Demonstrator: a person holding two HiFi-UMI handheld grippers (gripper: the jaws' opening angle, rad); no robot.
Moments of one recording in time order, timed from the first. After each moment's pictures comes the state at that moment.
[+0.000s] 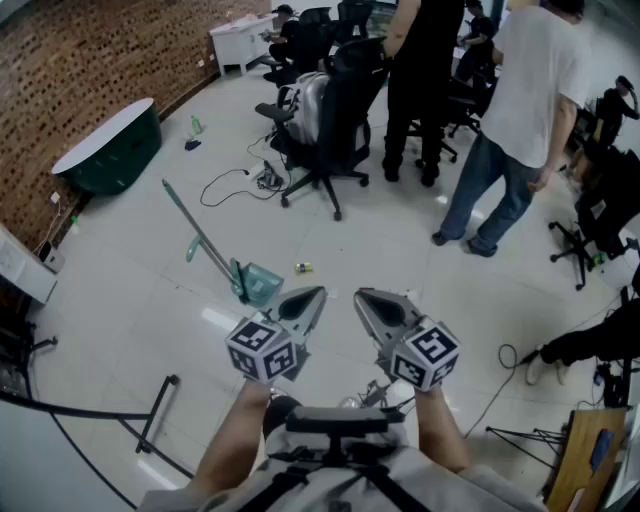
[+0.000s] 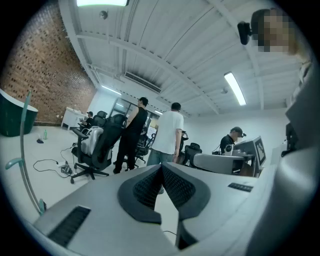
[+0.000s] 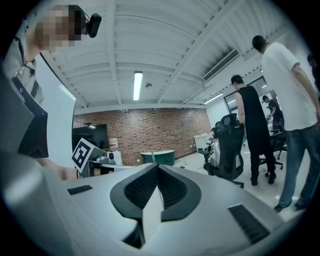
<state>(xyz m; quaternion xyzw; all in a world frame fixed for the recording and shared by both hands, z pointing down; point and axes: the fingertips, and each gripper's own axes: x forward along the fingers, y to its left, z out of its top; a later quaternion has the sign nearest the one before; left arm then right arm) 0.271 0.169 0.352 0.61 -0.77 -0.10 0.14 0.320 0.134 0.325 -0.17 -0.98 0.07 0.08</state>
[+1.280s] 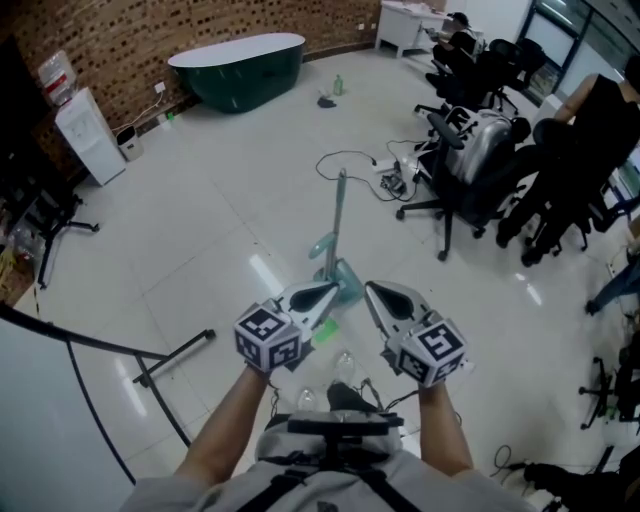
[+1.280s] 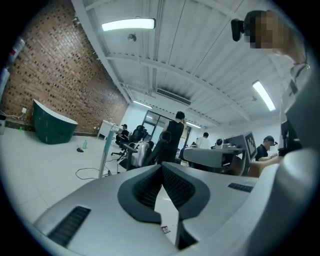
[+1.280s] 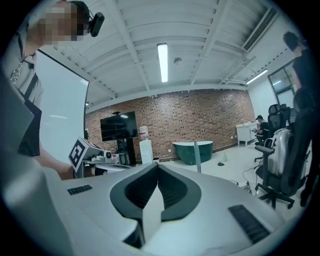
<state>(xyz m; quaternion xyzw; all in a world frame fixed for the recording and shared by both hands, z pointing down) 0.012 0.403 0.380 0.48 -0.85 -0.14 0.13 0.026 0.361 0.347 -0.35 -0.93 0.02 0.13</state>
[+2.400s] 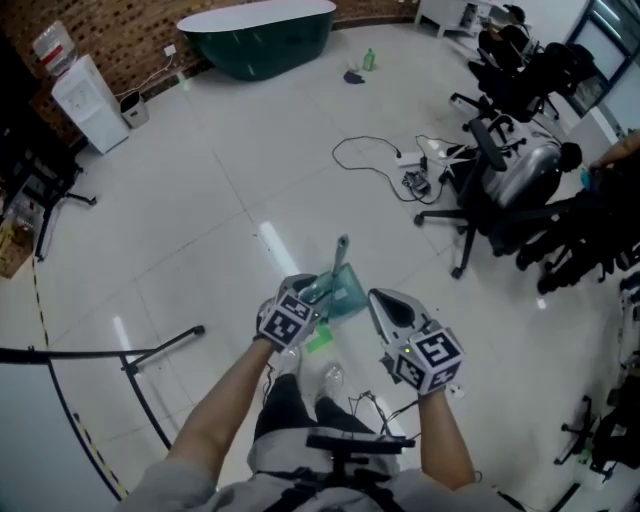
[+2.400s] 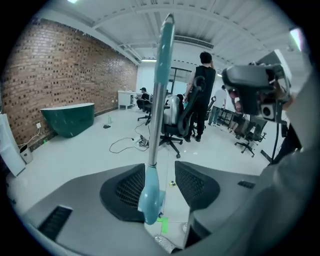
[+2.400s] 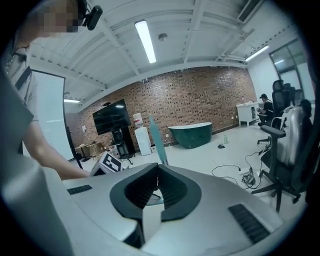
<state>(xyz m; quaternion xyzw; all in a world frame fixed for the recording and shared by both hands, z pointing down) -0.193 0.379 0.587 0.37 -0.86 0.07 0.34 -0.158 0.311 0.426 -0.36 -0.90 0.04 0.23</state>
